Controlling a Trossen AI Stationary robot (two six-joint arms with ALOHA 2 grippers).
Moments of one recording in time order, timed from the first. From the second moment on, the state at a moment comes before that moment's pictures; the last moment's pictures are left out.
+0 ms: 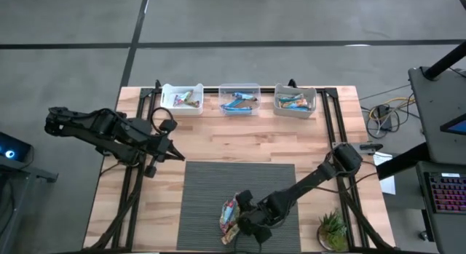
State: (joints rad) left arm -0.25 0.87 1.12 -0.82 0.01 0.08; right arm 0.56 2.13 1.53 -0.49 0.14 0.05
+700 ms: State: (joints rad) left arm -0.25 0.87 1.12 -0.82 0.01 0.07; right arm 0.58 2.13 1.53 -0.48 0.16 0.03
